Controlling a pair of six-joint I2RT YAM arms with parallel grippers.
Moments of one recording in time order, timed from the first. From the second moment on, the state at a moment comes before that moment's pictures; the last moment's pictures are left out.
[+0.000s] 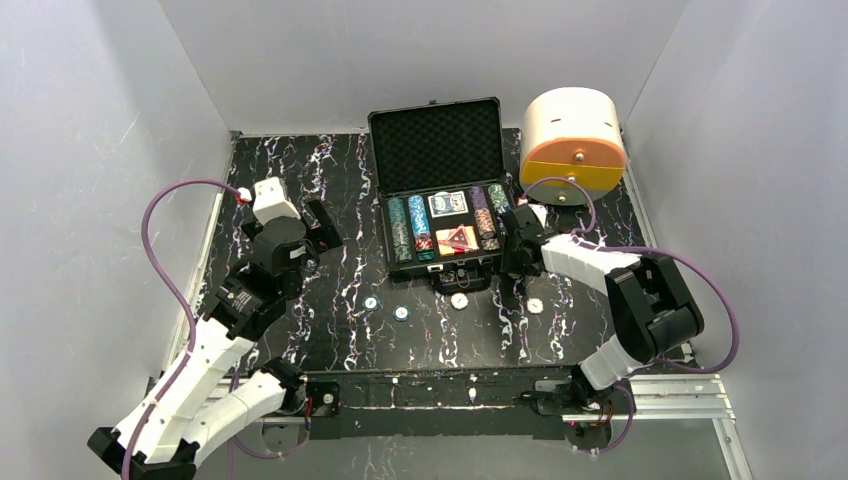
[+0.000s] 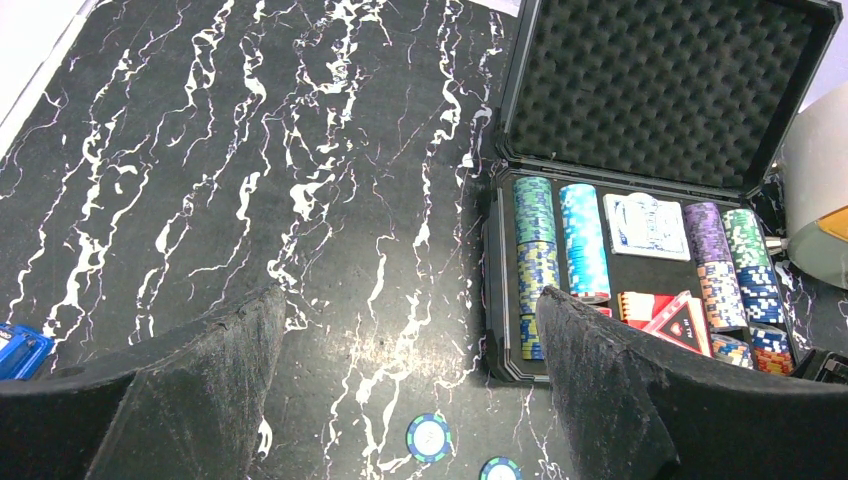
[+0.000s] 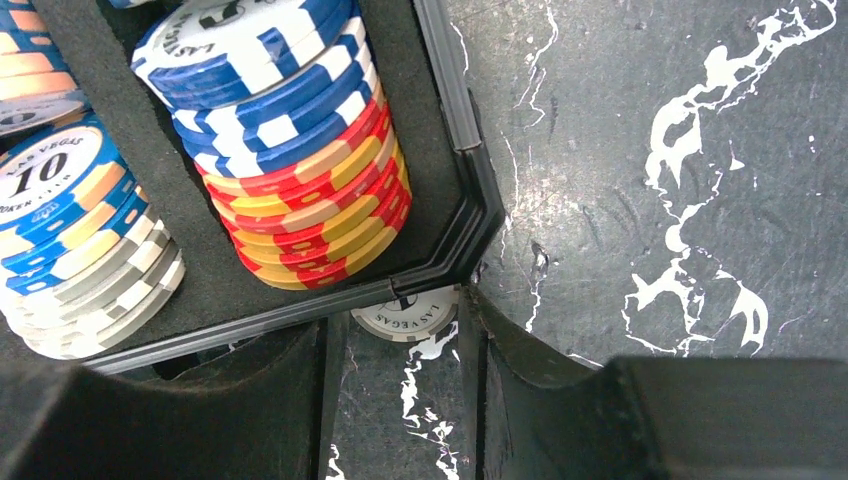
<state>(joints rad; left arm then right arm) -0.58 0.77 0.94 -0.58 -0.64 -0.50 0.48 1.57 0.83 -0.39 0.27 0.53</state>
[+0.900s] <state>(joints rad) -0.58 0.92 0.83 -0.45 -0.40 -0.56 0.50 1.40 0.76 -0.53 0.23 0.63</state>
